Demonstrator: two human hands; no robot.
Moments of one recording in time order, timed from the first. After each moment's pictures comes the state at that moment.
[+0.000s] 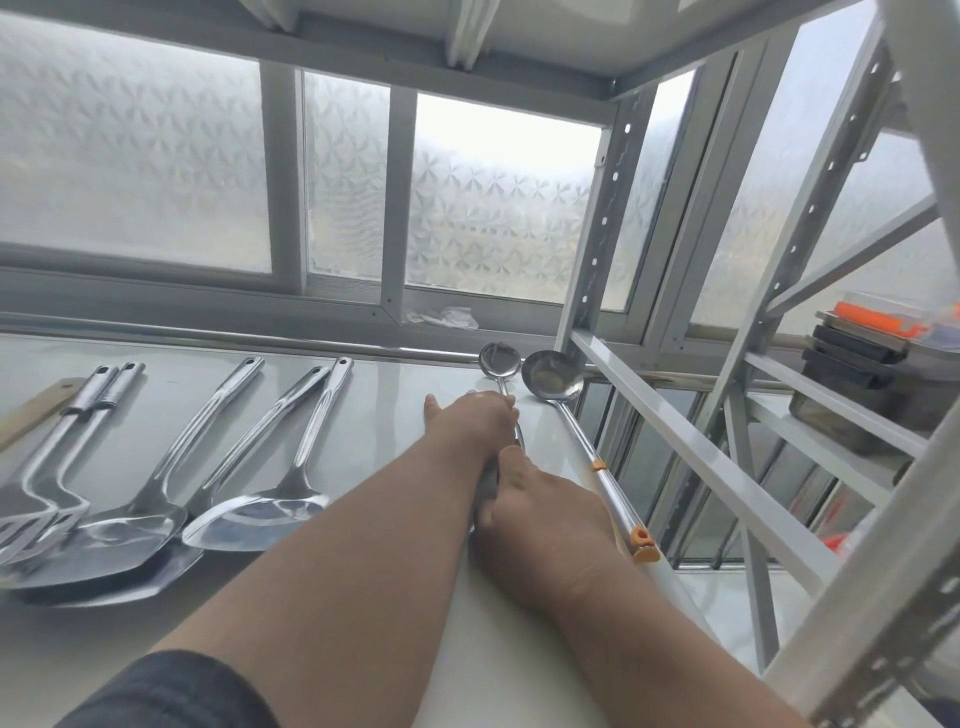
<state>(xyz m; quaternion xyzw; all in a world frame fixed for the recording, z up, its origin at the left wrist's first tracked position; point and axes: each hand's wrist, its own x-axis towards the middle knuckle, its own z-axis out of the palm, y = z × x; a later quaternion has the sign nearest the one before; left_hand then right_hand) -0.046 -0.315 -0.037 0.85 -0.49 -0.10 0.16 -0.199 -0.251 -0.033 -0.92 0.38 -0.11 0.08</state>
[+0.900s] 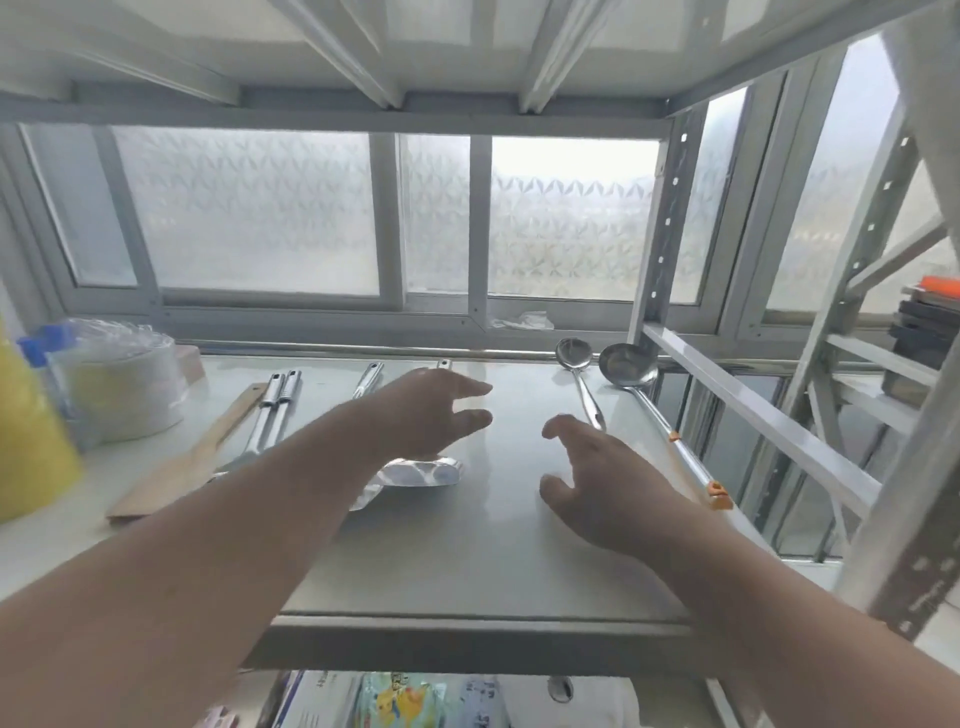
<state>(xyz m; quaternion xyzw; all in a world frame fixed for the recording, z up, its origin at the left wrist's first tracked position) 0.010 -0.101 0.010 0.83 -0.53 -0.03 0.17 -0.213 -0.215 -0.023 -0.94 0.28 -0.15 0.15</state>
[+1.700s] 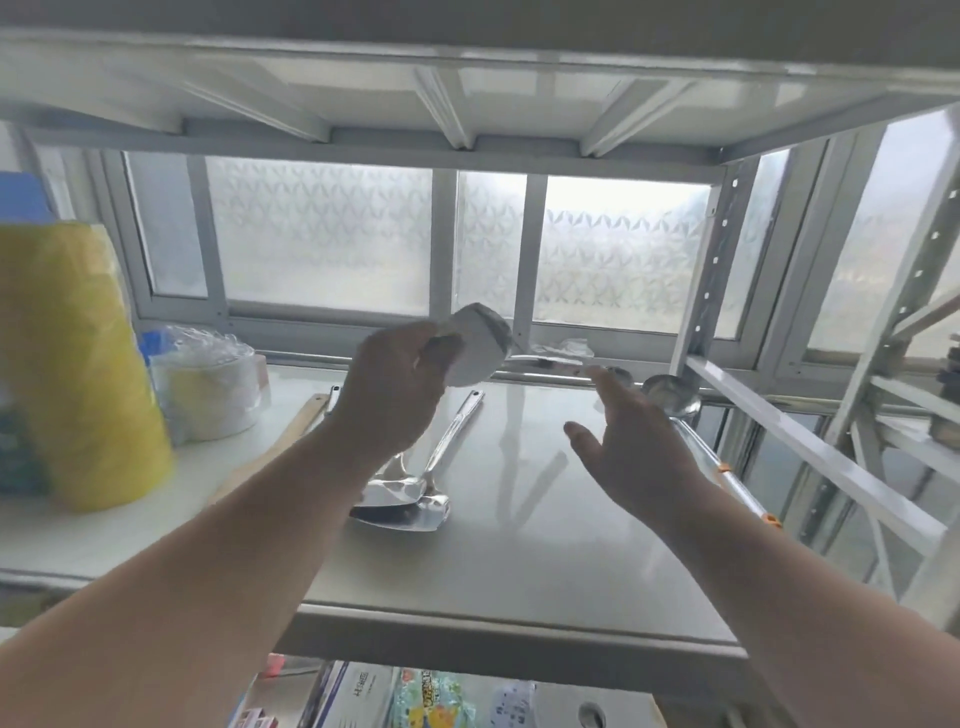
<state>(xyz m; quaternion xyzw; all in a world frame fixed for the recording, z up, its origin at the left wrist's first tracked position) 0.015 -0.013 0.046 0.68 -0.44 0.10 0.58 -0.167 -0.203 0.006 -0.90 0.24 -0.35 0.08</state>
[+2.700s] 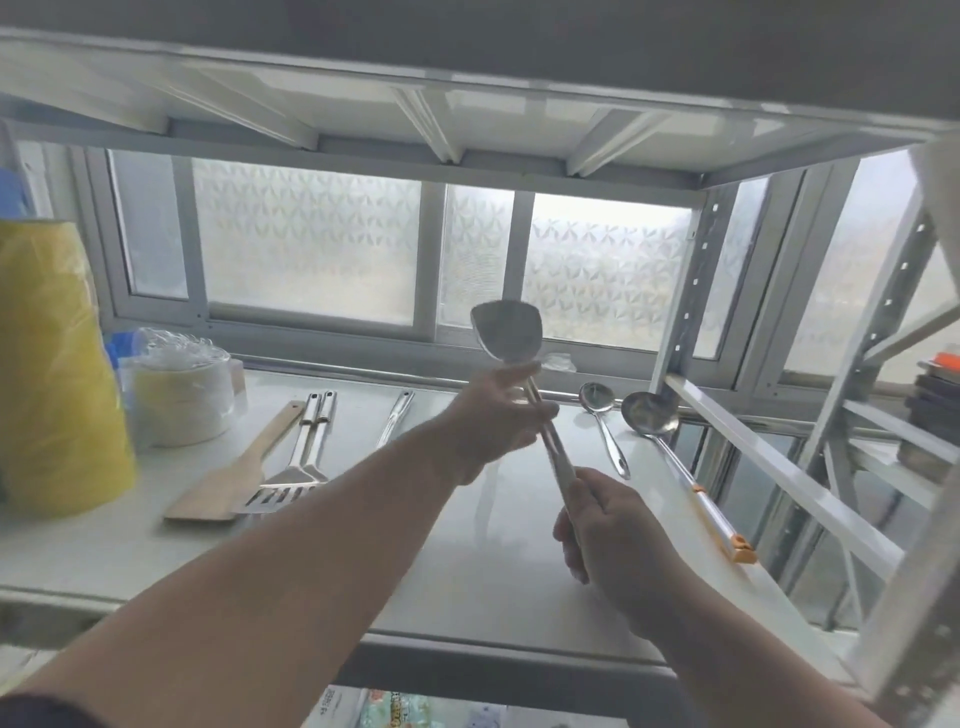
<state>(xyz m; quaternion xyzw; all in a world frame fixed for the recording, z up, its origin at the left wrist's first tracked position) -0.031 -0.113 0.032 0.58 -0.37 -0.31 0.66 -0.208 -0.160 -0.020 -0.78 0.28 -0.28 0.48</state>
